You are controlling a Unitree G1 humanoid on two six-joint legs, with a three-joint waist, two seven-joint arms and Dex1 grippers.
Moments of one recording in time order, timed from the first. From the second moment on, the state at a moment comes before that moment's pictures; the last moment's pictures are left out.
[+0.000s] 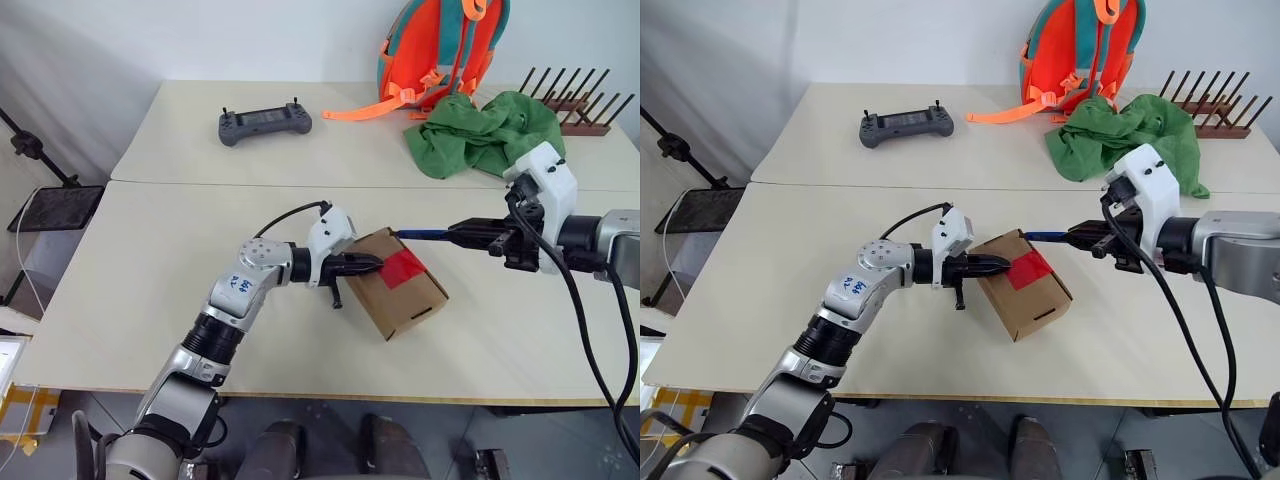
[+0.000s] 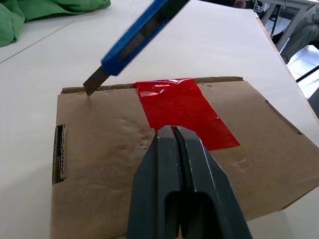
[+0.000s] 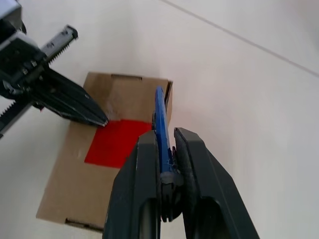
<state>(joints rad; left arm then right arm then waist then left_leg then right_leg) -0.71 0.24 -0.28 0.17 -0.22 0.42 -0.89 -0.62 -1.04 -0.23 -0.40 1.17 1.37 0.33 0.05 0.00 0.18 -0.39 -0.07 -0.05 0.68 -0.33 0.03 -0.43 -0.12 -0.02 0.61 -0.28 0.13</state>
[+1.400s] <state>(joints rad) -0.71 0.24 -0.29 0.16 -0.22 0.43 -0.89 -0.61 -1.01 -0.27 -0.42 1.09 1.33 0.35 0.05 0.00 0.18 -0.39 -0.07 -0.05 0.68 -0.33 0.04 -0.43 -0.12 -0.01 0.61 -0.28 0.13</state>
